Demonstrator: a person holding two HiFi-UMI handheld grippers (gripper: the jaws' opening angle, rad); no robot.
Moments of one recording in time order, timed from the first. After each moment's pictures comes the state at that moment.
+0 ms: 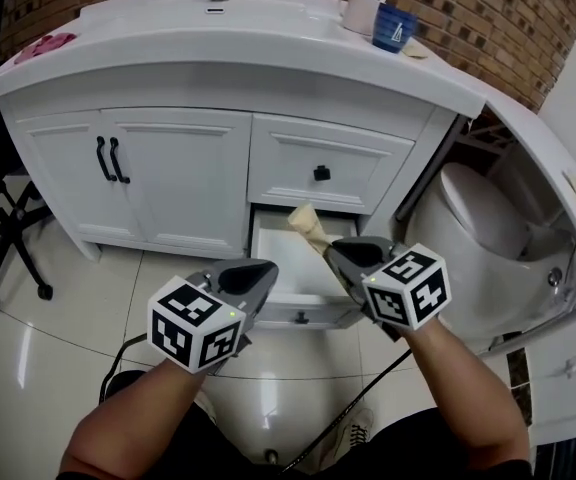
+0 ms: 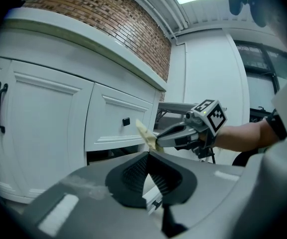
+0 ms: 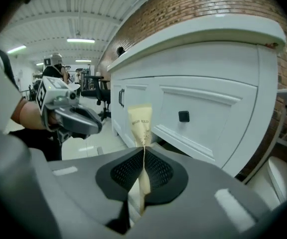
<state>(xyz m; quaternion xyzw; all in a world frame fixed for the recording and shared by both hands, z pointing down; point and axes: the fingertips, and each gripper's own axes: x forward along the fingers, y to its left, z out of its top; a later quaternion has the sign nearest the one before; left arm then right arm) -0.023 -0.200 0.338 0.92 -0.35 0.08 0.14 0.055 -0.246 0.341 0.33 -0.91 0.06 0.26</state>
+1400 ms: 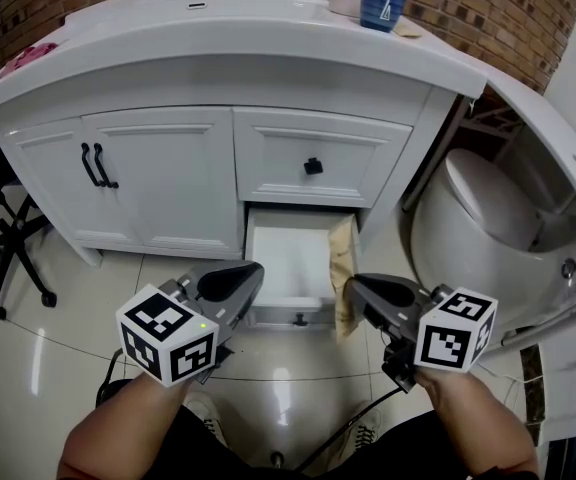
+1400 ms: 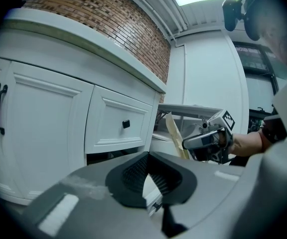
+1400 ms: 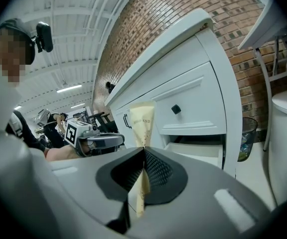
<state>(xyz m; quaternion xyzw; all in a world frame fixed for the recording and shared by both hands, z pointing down) -0.025 -0.201 0.331 0.92 -0.35 0.07 0.13 0.091 -0.187 0.324 0.31 -0.92 0.23 0.09</state>
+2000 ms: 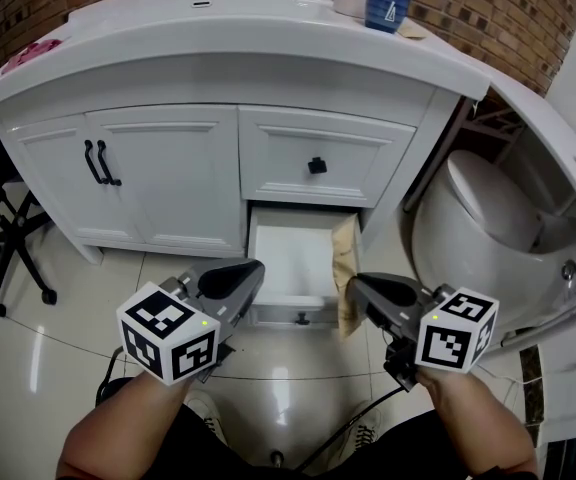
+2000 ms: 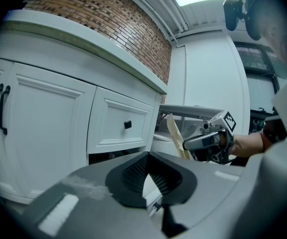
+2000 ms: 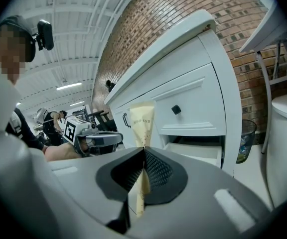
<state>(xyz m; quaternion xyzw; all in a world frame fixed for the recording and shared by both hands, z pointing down) -0.030 -0.201 0.329 0.92 -0.36 0.07 0.14 0.091 -0.187 0.324 0.32 -0.92 0.22 0.09</state>
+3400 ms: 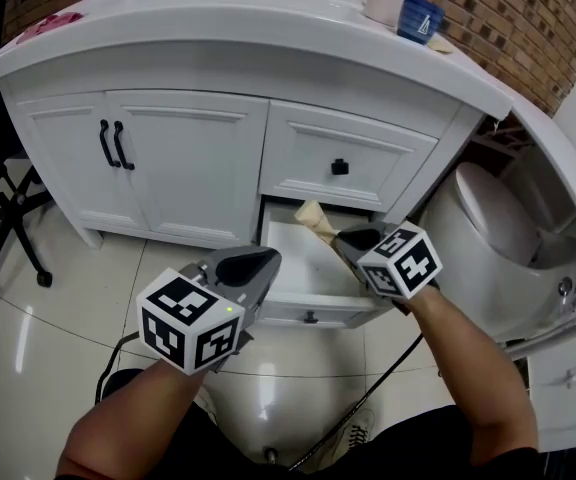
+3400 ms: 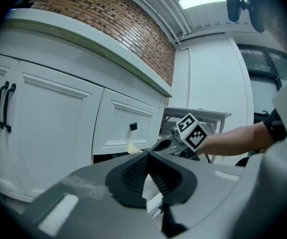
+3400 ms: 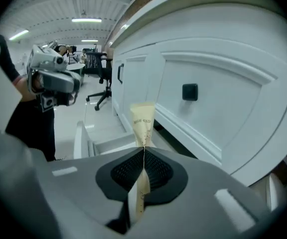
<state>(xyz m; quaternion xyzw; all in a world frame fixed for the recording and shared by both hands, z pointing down) -0.039 -0.212 0.328 0.92 -0.37 0.05 0.14 0.061 -0.299 0.402 0.29 -0.88 0.03 0.38</state>
